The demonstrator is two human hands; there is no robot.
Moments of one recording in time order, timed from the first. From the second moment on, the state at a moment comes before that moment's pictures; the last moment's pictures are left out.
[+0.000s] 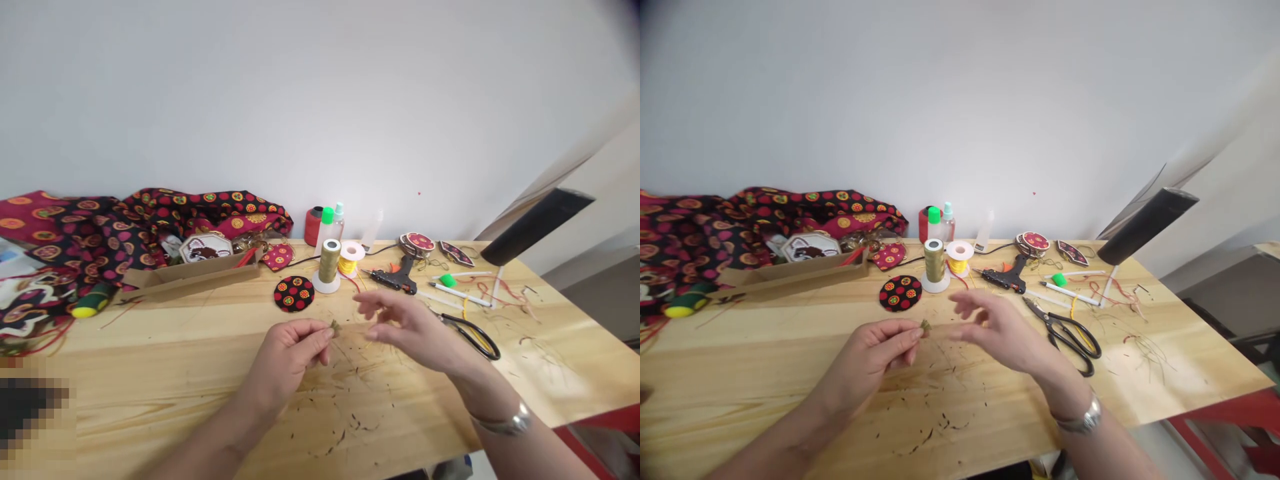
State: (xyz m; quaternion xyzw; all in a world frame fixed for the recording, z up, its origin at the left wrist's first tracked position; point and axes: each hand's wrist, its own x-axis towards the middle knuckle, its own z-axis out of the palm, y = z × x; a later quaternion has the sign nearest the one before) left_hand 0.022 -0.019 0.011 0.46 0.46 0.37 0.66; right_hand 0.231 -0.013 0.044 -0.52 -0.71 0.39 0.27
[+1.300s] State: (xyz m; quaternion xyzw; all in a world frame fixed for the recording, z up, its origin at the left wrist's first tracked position) left_hand 0.003 -0.001 -0.004 0.37 0.40 0.36 0.76; right_hand 0.179 0.019 0.006 -0.37 -0.79 0.33 0.37
